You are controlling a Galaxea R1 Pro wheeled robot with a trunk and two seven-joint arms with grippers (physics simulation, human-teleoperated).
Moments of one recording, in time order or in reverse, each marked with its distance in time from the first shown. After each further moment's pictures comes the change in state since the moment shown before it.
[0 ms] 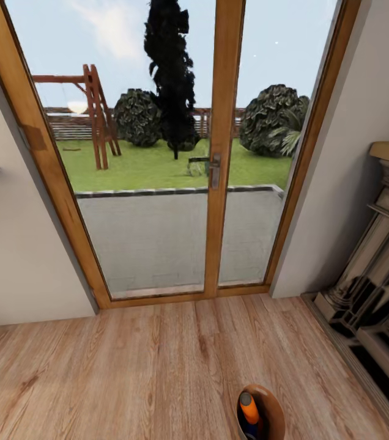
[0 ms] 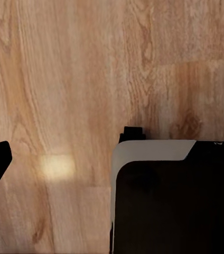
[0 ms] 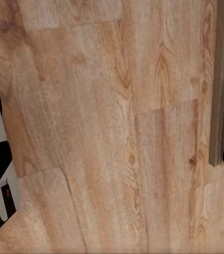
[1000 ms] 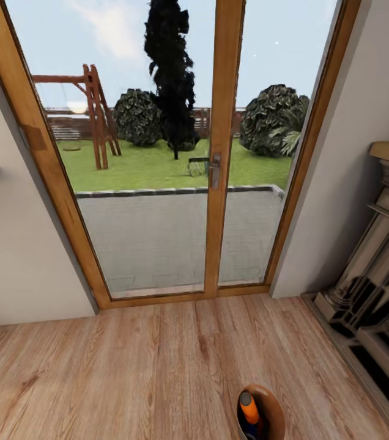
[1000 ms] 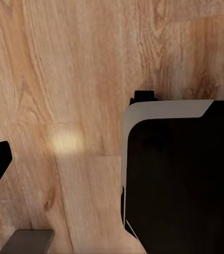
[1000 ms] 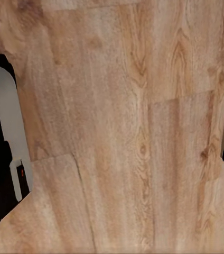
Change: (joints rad) left arm 0.059 -0.001 -0.018 0.061 0.002 -0.028 0.009; right arm 0.044 0.038 0.004 0.000 0.006 -0.015 0.002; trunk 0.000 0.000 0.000
